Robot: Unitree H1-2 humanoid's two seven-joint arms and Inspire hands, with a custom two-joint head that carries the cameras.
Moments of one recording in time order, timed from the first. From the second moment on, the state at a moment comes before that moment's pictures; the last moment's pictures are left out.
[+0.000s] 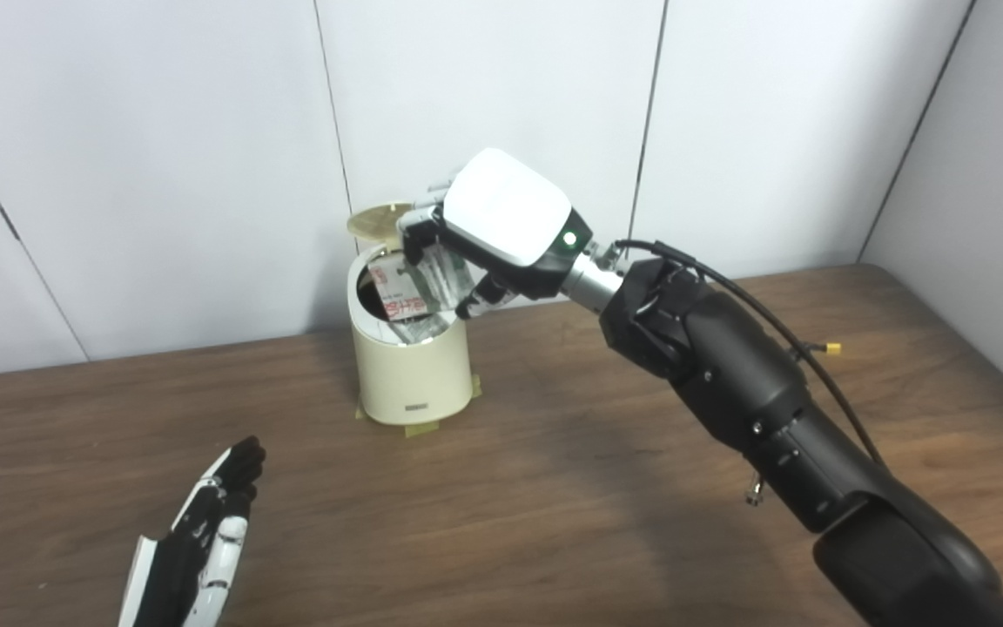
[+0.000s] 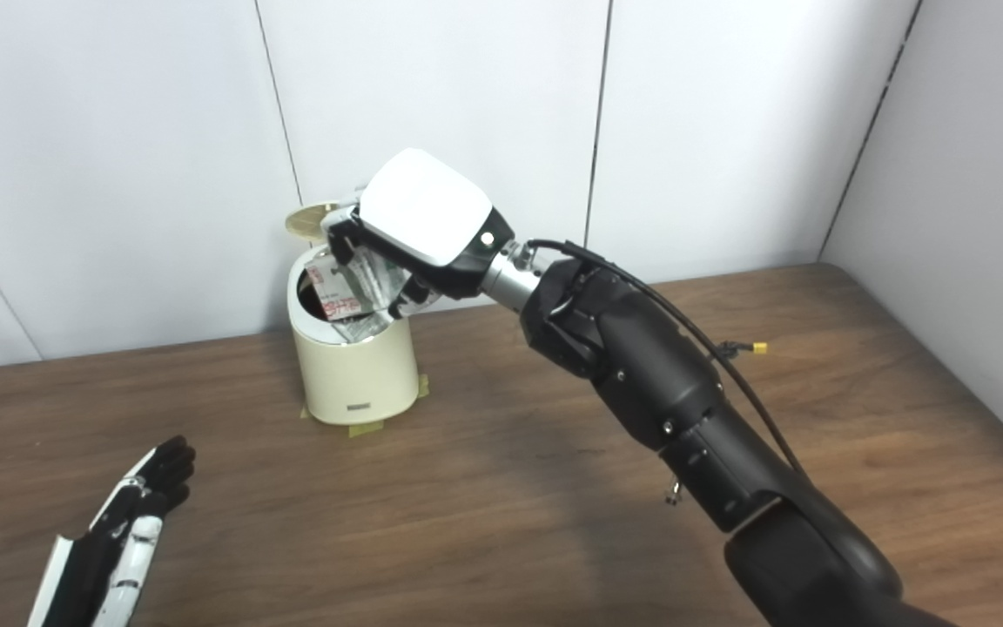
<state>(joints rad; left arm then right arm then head) 0.12 0.14 -0.03 -0.25 0.01 -0.08 -0.03 -0.81 -0.35 0.35 0.19 -1.12 -0.36 -0.12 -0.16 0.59</state>
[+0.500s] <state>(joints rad) 0.12 0.14 -0.03 -0.25 0.01 -0.08 -0.04 -0.81 -0.36 0.35 0.19 -1.12 -0.34 -0.11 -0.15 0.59</state>
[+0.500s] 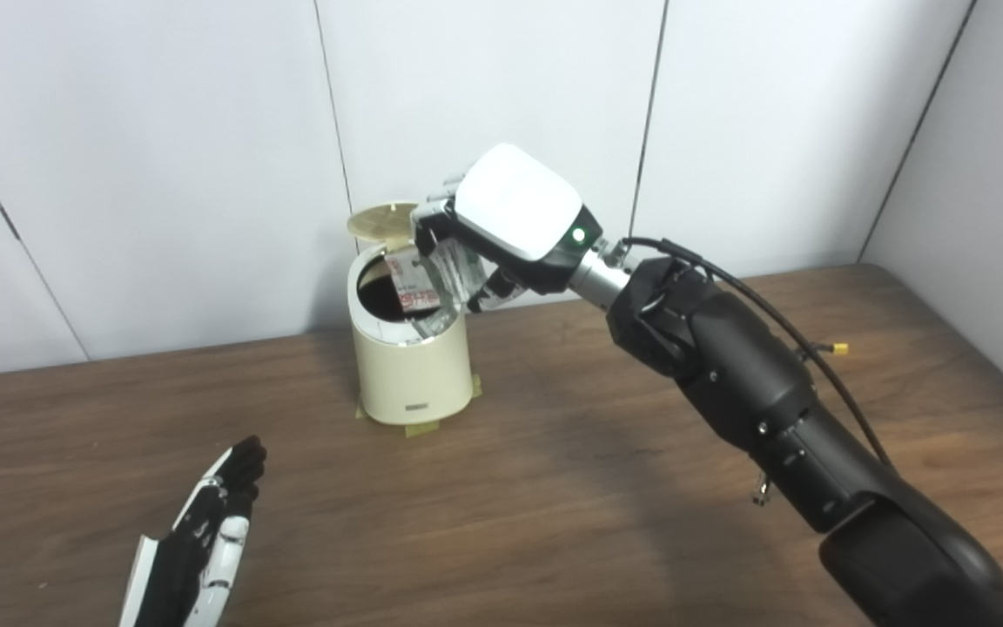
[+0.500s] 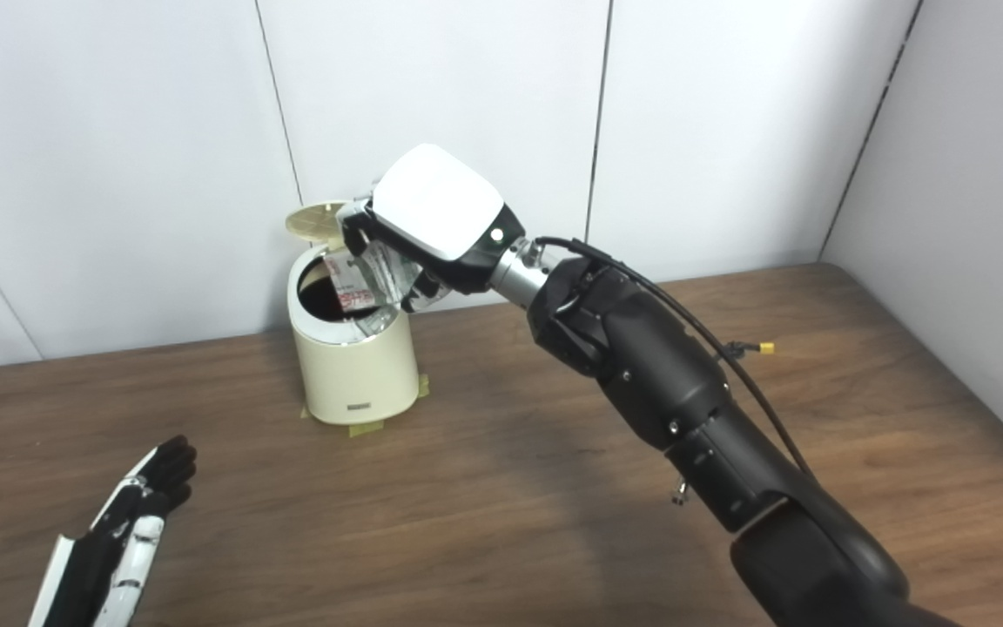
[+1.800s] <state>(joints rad) 0.12 0.14 -0.03 -0.24 0.02 -0.09 -0.04 -0.81 -0.36 0.35 0.20 -1.11 -0.36 -0.24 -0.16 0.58</state>
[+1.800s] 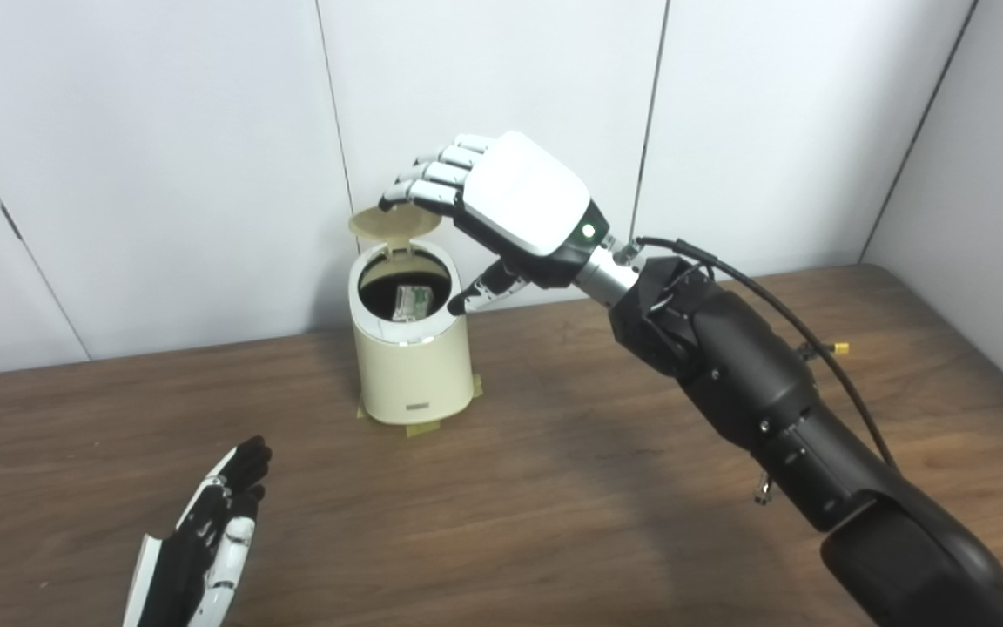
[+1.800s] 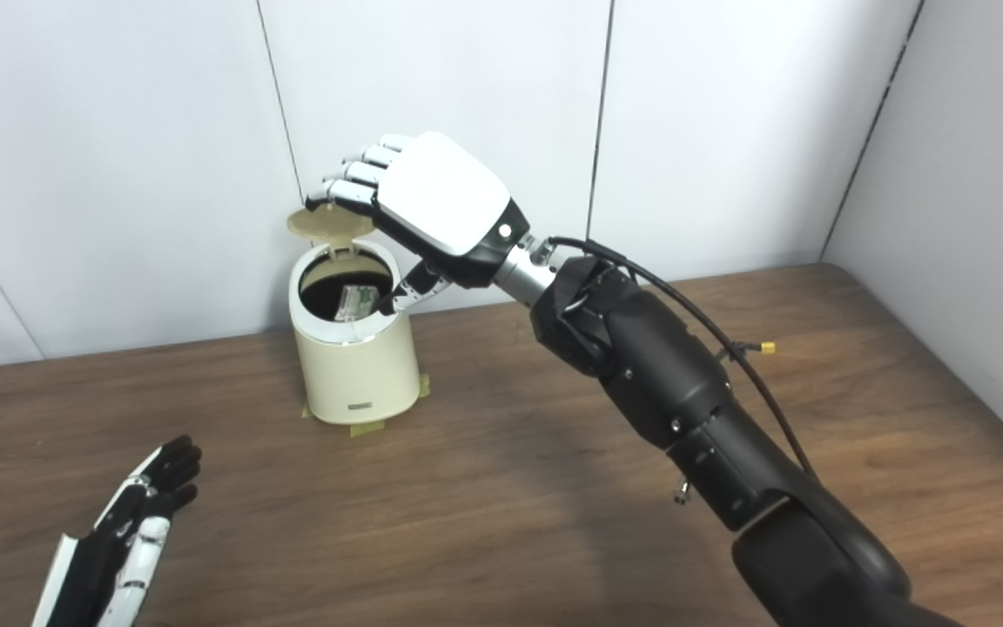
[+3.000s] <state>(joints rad) -0.36 0.26 -0.02 -0.43 0.45 0.19 -0.14 -0.05 -0.14 0.10 -0.14 -0.34 -0.04 -0.03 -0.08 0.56</state>
